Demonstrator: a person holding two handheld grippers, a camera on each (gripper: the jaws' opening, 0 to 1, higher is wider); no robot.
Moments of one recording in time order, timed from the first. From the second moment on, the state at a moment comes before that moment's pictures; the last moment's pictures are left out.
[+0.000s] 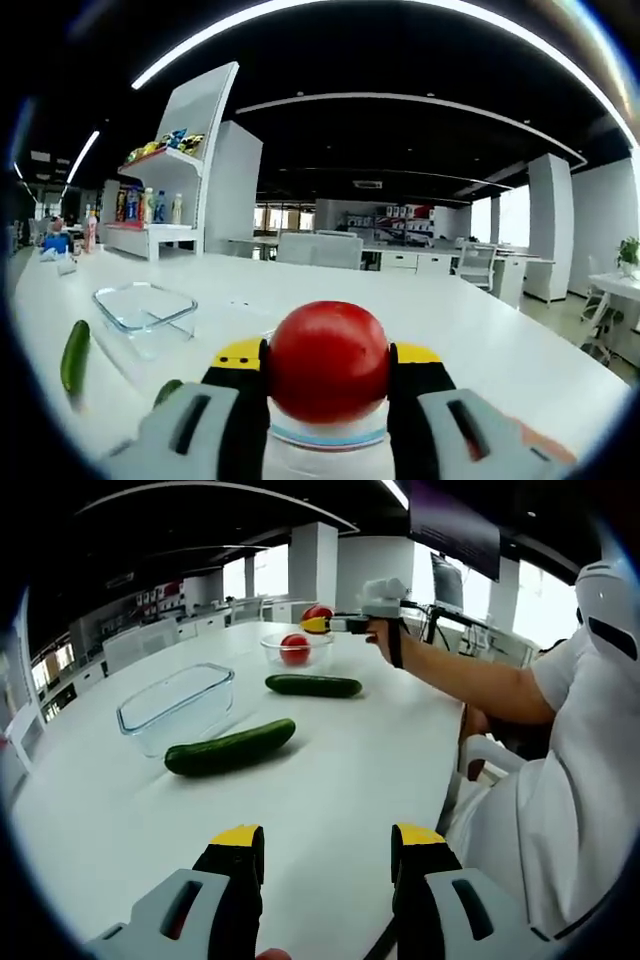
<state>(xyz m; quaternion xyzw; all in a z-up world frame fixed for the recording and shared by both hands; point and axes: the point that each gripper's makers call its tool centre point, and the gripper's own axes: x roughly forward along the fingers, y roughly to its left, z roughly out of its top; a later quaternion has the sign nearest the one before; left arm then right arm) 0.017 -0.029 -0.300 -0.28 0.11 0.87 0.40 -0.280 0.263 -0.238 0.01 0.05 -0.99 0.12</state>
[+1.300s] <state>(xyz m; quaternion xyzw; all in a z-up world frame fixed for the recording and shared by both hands) 0.016 -0.033 -0.299 -0.28 0.11 0.87 0.39 -0.288 0.236 -0.245 0.01 0.06 -0.98 0.19</state>
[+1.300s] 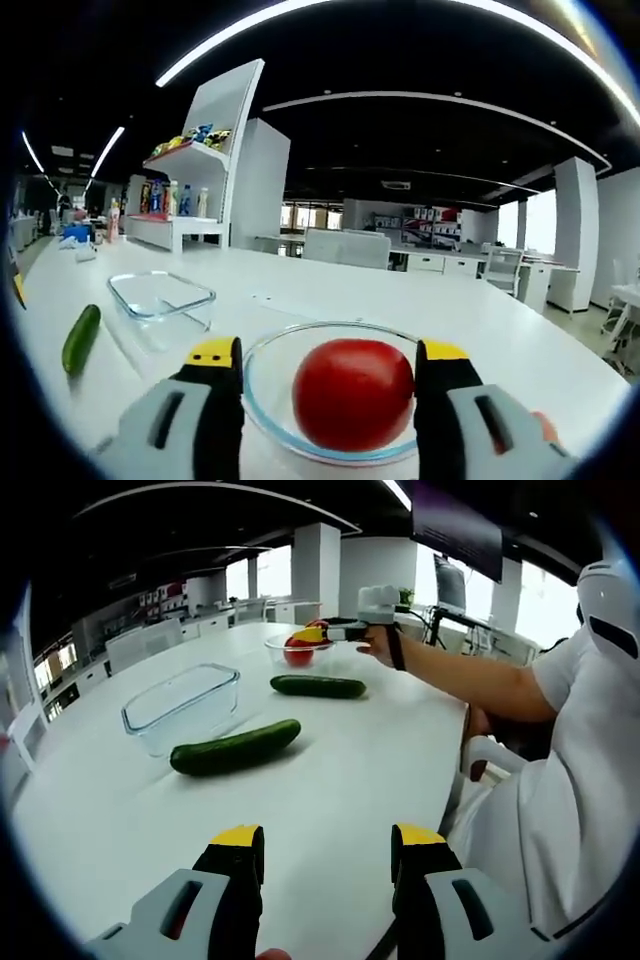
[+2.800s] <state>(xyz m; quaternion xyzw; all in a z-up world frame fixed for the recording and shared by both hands) 0.017 -0.032 -0.300 -0.28 0.12 0.87 0.40 -0.223 0.264 -0.226 0.01 0.00 -0.97 0.23</state>
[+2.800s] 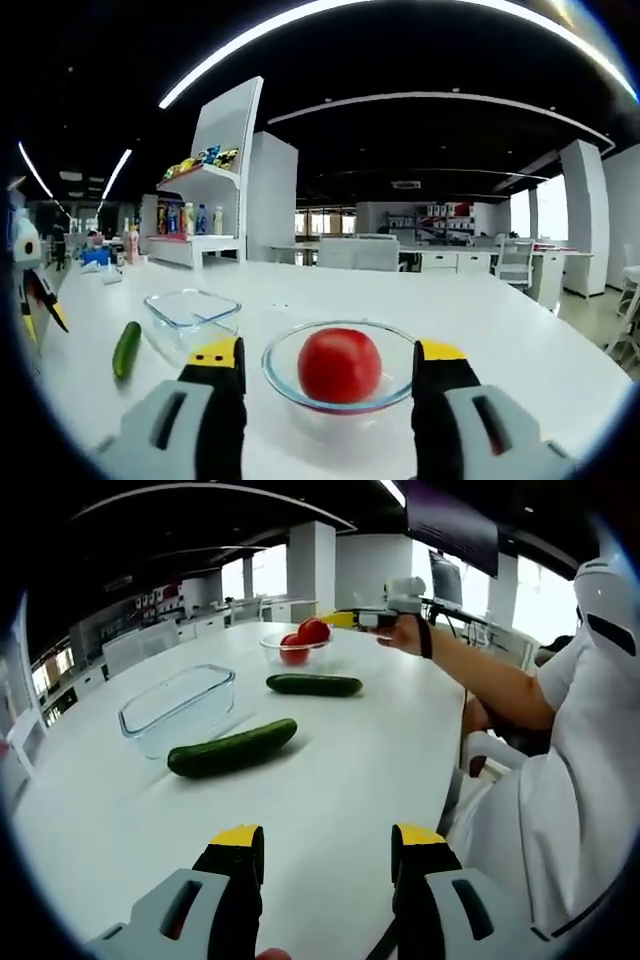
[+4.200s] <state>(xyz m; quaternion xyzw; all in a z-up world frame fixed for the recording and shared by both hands) 0.027 -0.021 -0.297 -0.27 0.15 0.85 0.43 -0.131 0.240 -0.263 0.16 0.02 -0.93 0.34</state>
